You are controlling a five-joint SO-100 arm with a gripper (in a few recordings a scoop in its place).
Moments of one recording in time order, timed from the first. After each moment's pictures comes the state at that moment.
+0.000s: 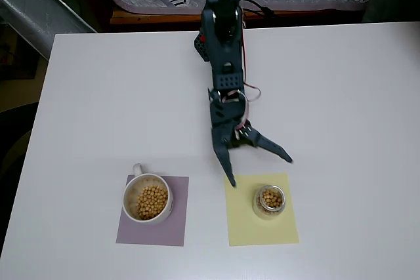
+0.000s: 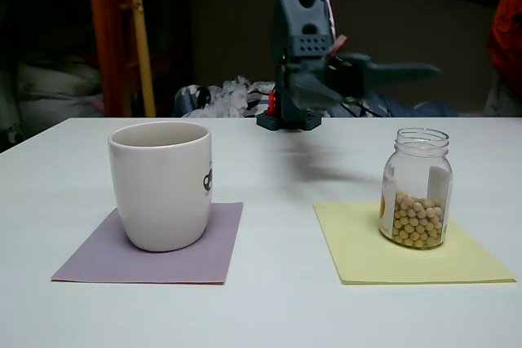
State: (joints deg) arm -5.2 78.8 138.5 -60.7 -74.5
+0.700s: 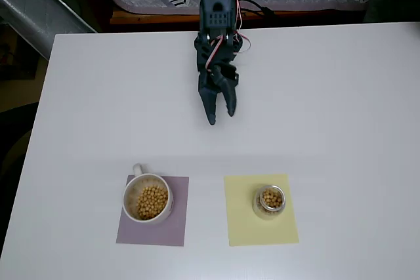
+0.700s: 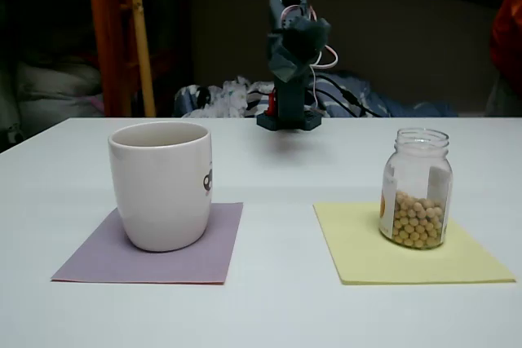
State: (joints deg) arm 1.5 163.3 180.2 -12.0 -32.6
